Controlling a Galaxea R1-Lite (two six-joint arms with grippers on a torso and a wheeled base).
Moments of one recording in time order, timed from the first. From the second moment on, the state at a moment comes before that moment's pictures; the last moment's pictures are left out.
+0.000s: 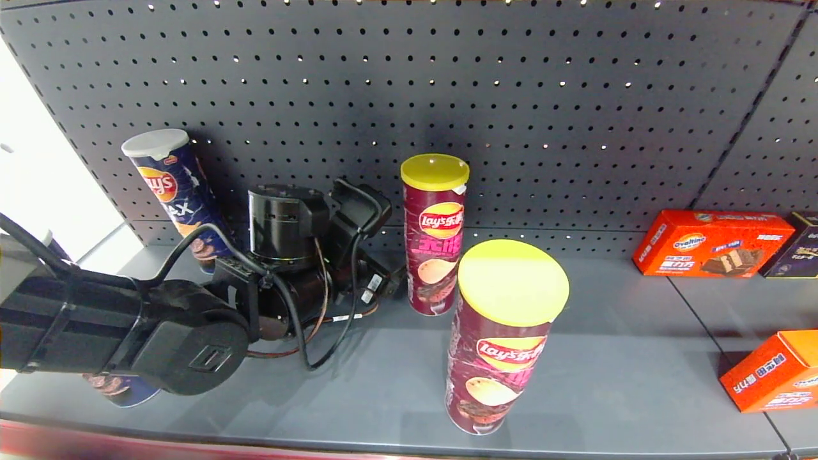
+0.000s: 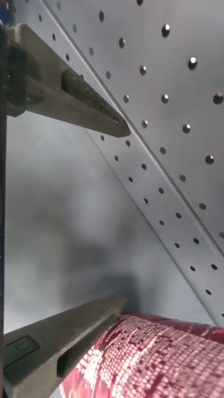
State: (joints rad) left arm -0.55 1.86 -0.96 -0.64 0.20 0.36; right arm 0.31 0.00 0.00 0.00 0.02 -0.02
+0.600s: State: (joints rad) left arm -0.57 1.89 -0.99 -0.64 0.20 0.36; right arm 0.31 0.00 0.00 0.00 0.02 -0.02
